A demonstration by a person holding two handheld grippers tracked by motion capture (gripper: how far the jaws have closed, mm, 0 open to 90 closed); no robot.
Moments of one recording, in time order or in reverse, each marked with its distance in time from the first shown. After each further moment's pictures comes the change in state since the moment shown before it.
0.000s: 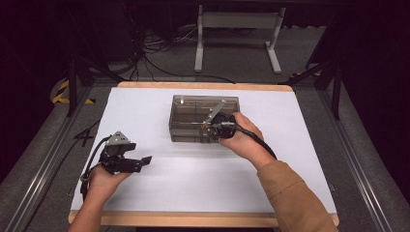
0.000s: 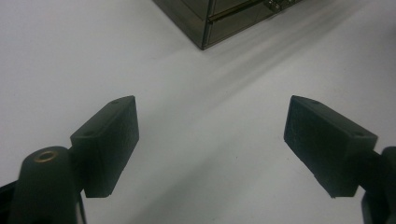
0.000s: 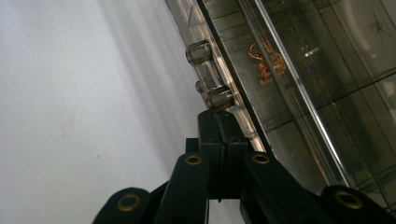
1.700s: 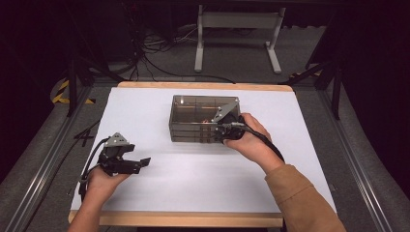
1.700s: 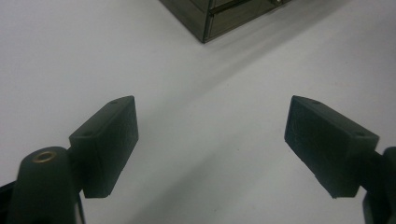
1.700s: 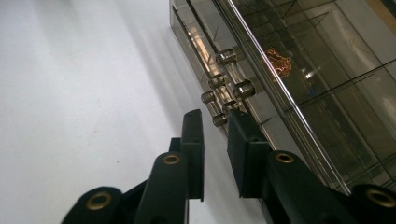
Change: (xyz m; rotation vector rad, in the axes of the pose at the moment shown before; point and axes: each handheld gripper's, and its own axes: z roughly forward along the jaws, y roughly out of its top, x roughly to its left) left arm 0.001 -0.005 -0.002 0.010 -0.005 -0.003; right arm 0.005 -0.015 -0.027 -0.132 0.019 0.042
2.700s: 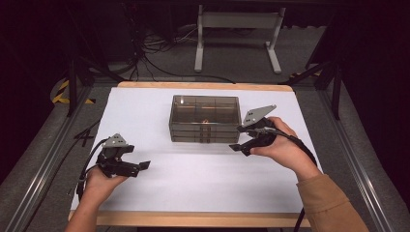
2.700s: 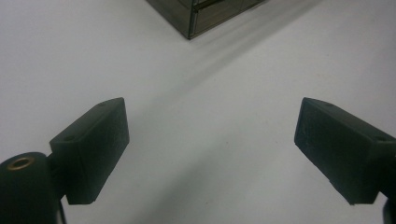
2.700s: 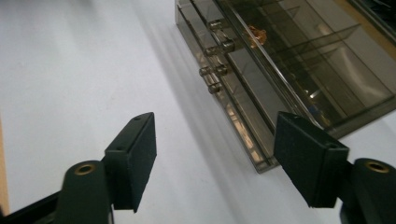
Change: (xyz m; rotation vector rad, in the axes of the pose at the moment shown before) left arm 0.002 -0.001 -0.003 0.009 -0.048 0.027; right arm -0.010 -0.054 -0.049 -0.121 0.020 0.015
